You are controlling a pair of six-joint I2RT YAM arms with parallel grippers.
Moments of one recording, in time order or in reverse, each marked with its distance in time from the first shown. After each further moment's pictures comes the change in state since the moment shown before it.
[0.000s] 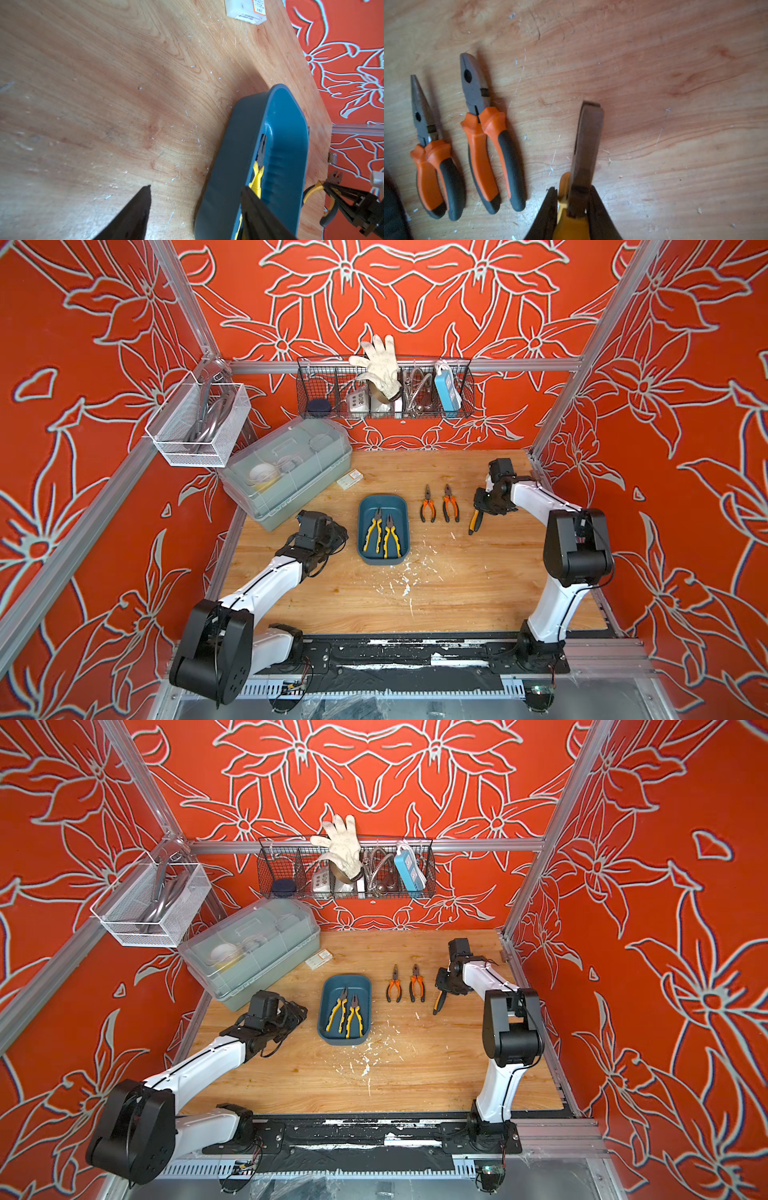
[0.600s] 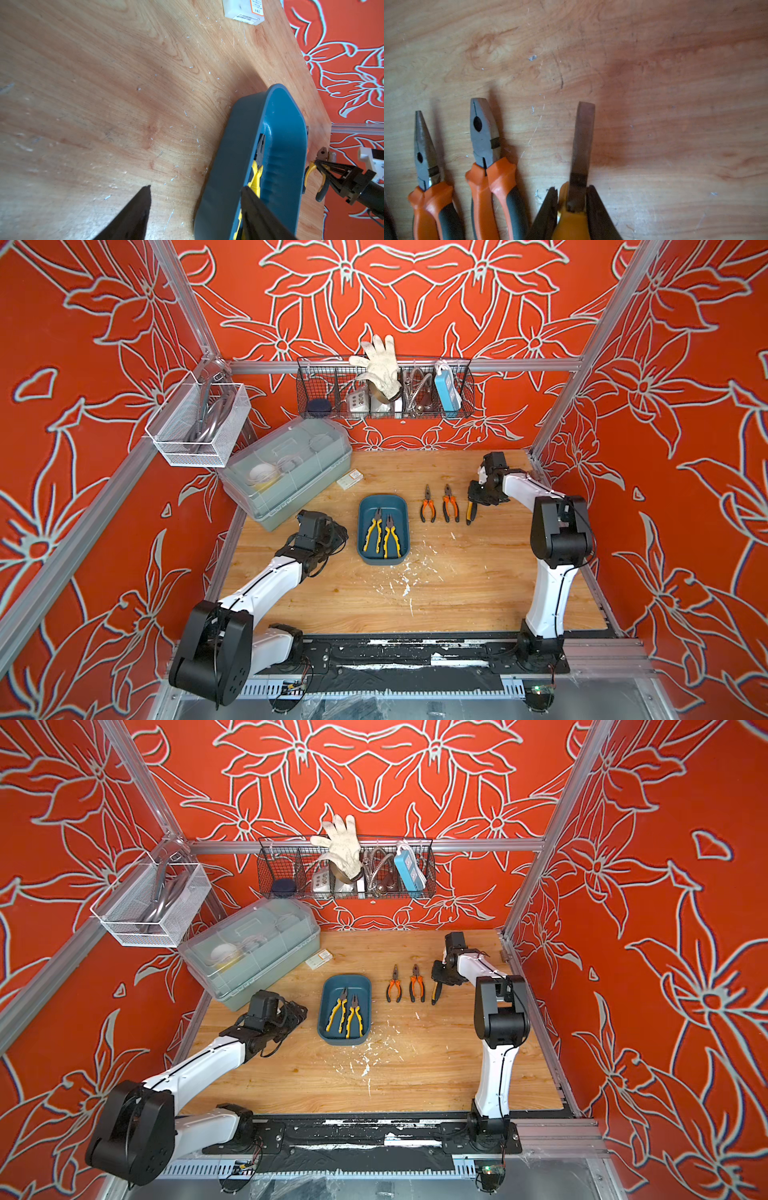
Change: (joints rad) left arm -0.001 -0.004 0.000 0.000 -0.001 0.005; right arm -0.011 0.185 0.175 0.044 -0.057 -0.064
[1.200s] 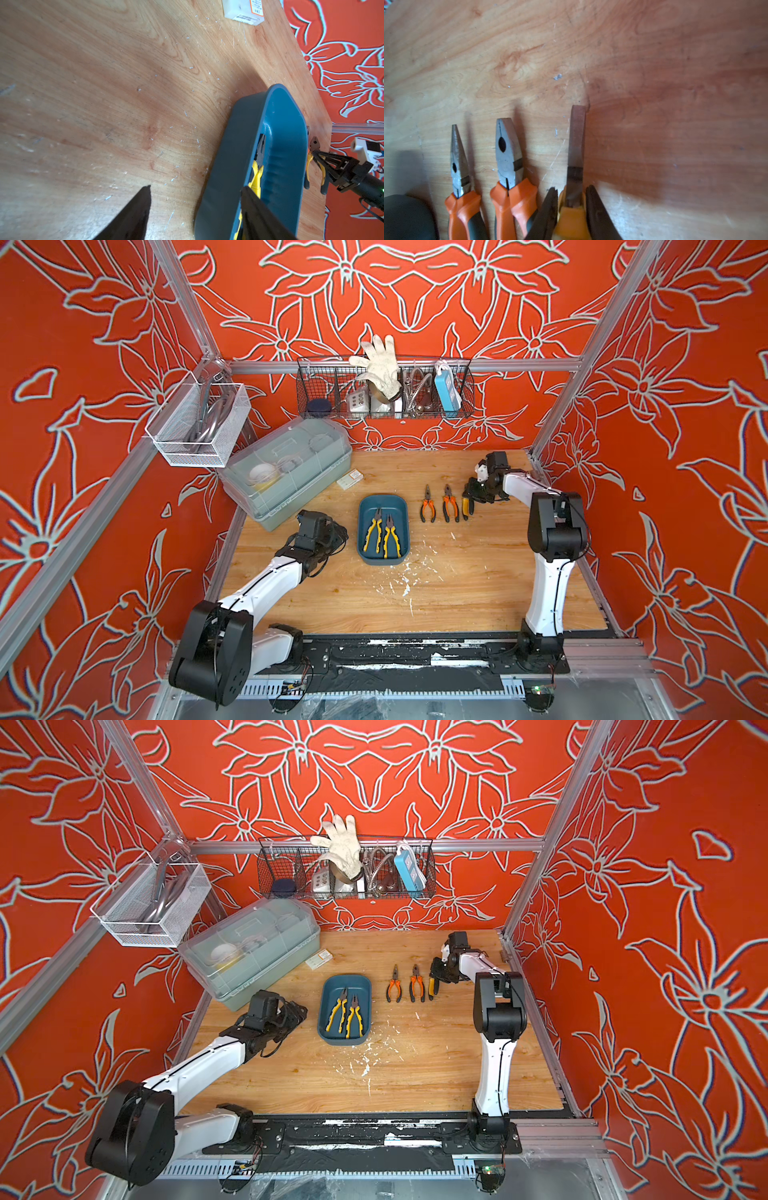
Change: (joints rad) left arm -0.003 0.000 0.000 0.000 -0.003 0.003; right arm -0.025 0.079 0.055 0.057 -0.188 0.024
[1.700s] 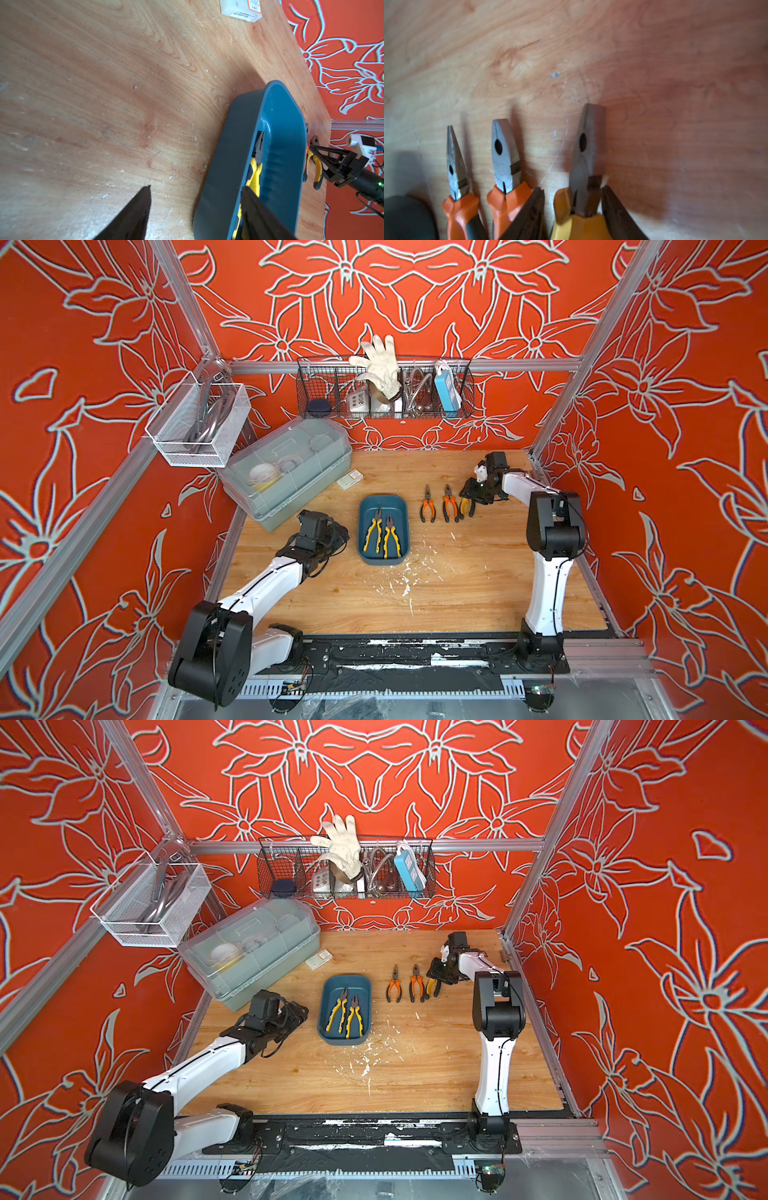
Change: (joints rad) left arm -0.008 -0.003 0.000 0.000 -0.002 0.003; right arm -0.001 0.018 0.018 -0.020 0.007 0.003
